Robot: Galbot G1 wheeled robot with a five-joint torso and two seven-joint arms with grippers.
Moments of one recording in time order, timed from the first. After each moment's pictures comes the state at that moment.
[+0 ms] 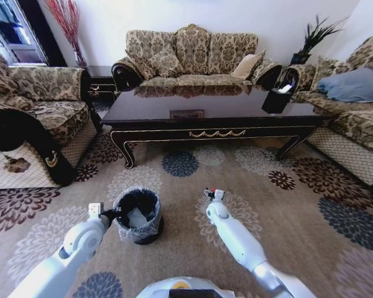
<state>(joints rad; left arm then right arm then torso) 1.38 -0.82 -0.46 -2.10 -1.02 0.65 -0.54 -0.75 1.34 0.03 1.18 0.68 -0.25 0.71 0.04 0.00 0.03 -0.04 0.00</state>
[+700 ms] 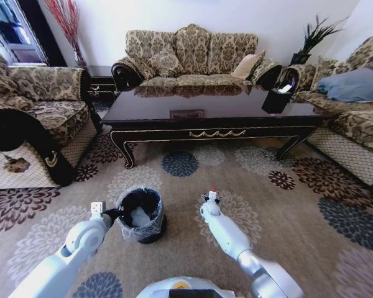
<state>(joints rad) 1.35 -0.82 -0.44 -2.09 -1.03 0.65 -0.52 -0.66 1.44 0.05 0.86 0.57 -0.19 0.60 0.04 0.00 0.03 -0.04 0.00</state>
